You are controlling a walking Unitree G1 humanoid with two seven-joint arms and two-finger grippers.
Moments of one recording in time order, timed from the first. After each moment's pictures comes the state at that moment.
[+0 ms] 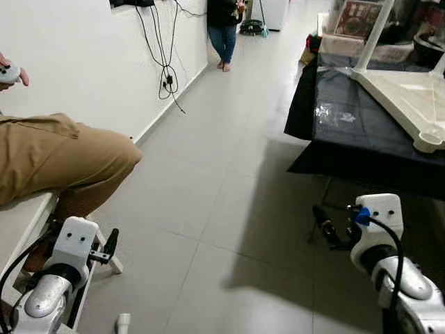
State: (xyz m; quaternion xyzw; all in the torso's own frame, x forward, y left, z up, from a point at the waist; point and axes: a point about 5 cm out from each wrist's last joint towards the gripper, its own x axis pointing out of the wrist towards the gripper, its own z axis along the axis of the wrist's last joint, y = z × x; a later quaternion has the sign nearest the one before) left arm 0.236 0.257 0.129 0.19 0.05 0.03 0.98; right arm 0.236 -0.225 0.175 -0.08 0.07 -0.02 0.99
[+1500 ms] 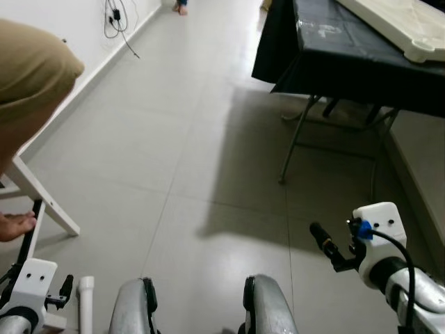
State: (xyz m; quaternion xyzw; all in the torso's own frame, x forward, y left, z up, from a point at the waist) left arm 0.189 0.318 0.055 0.19 0.20 0.10 0.95; right arm 0.213 -0.225 0.179 -0.12 0.14 0.04 0.98
